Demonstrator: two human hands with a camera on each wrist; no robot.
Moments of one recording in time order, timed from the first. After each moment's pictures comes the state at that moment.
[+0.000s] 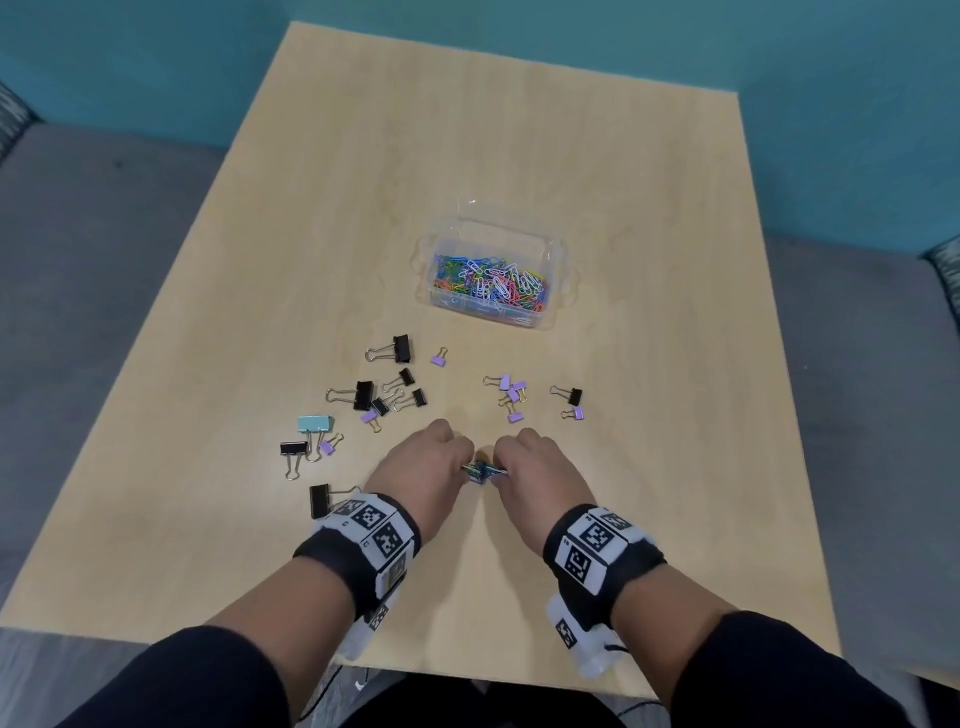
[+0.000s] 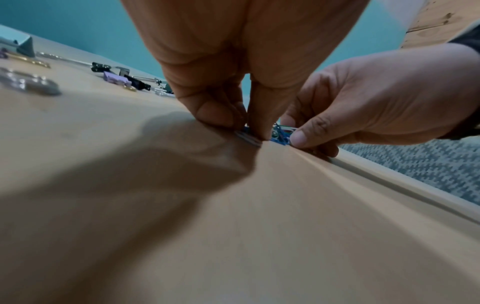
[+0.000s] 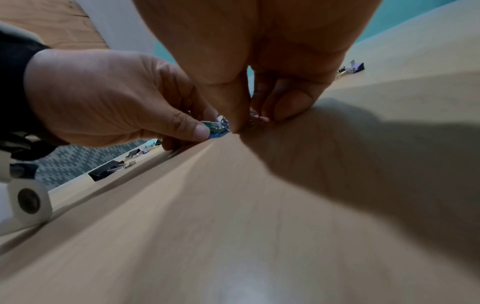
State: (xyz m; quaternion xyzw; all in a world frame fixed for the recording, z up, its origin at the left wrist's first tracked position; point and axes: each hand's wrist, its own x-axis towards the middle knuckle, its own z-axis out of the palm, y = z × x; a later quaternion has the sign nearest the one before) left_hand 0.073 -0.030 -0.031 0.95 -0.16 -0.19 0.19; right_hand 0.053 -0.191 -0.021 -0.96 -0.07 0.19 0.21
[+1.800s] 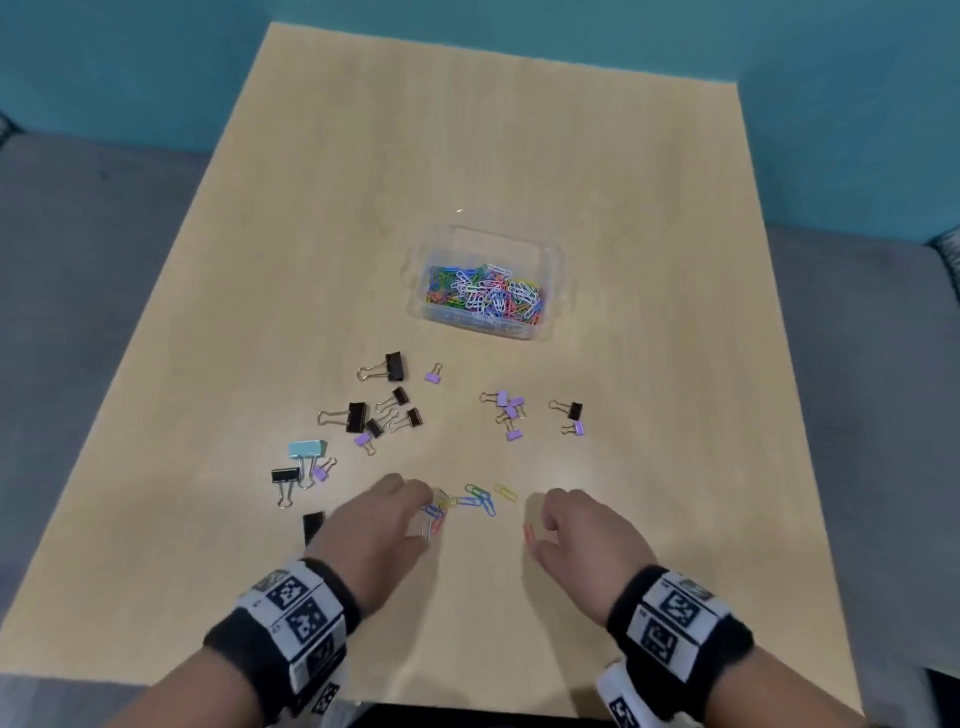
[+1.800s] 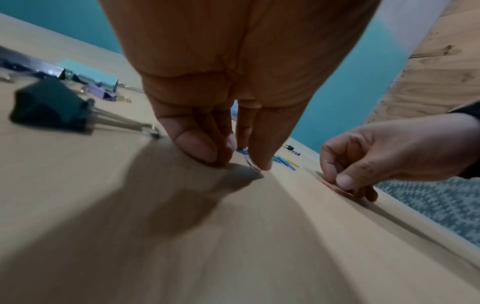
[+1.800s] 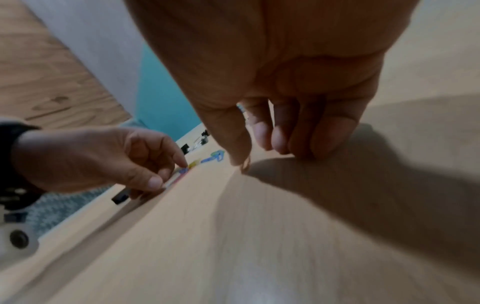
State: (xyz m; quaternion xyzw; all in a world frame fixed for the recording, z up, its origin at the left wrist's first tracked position) left_hand 0.054 0.008 -0.006 0.92 -0.11 -0.30 0.21; right_hand 0.028 -0.229 -0.004 -0.93 0.02 0.31 0.19
